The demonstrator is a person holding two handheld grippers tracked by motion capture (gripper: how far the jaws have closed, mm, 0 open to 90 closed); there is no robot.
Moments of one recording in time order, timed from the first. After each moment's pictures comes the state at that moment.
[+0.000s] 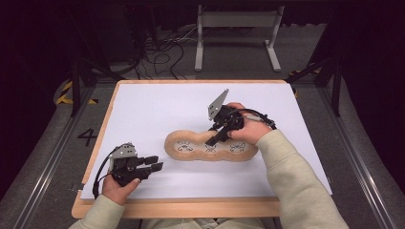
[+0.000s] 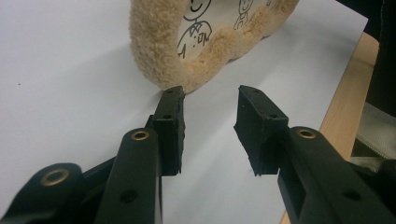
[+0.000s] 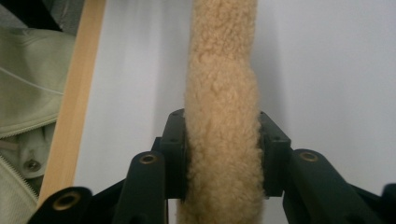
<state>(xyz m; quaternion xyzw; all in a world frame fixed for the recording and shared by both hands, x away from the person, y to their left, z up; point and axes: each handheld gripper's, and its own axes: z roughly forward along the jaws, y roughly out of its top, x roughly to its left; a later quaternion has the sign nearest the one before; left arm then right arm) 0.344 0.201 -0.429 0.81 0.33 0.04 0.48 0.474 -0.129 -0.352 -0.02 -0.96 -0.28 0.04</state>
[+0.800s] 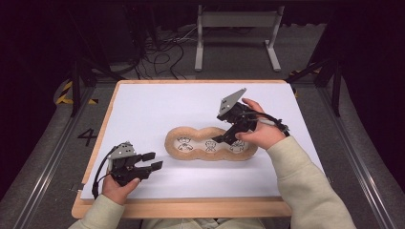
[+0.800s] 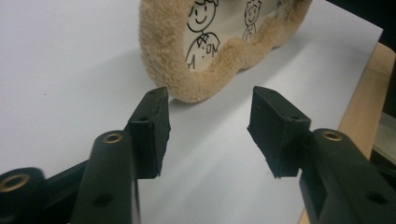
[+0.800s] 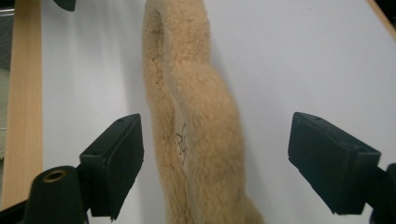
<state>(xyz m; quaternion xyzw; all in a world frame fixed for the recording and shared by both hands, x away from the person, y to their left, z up) 0.342 0.204 -0.426 0.80 0.34 0.08 0.49 0.443 -0.158 -0.321 -0.11 -0.94 -0.31 -0.10</state>
